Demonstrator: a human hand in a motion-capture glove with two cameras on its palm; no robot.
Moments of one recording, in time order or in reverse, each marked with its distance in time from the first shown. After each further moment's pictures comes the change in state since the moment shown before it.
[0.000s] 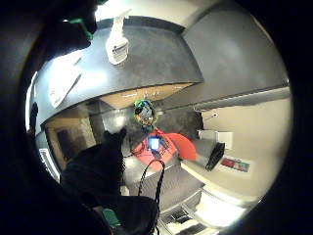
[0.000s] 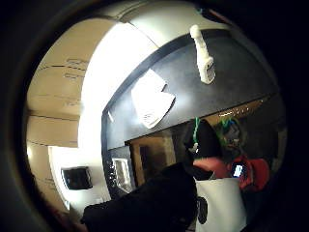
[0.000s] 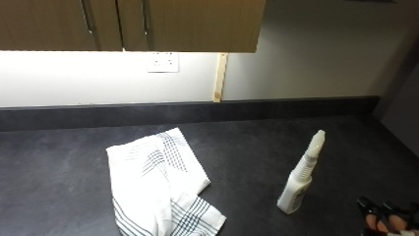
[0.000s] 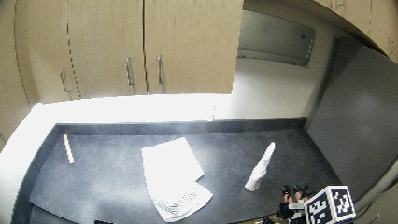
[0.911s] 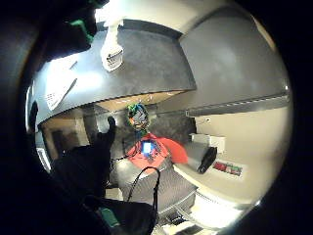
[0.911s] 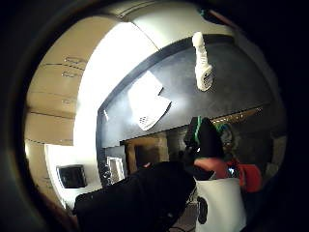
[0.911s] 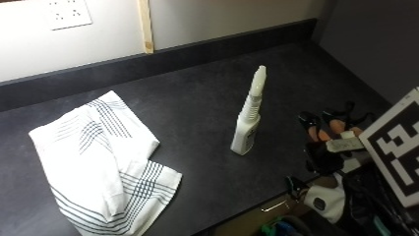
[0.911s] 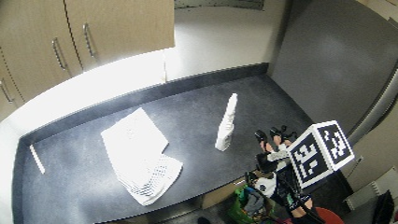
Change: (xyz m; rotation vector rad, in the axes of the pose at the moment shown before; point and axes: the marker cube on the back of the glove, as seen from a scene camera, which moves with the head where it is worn) arm -0.090 -0.097 -0.082 0.177 0.077 -0.375
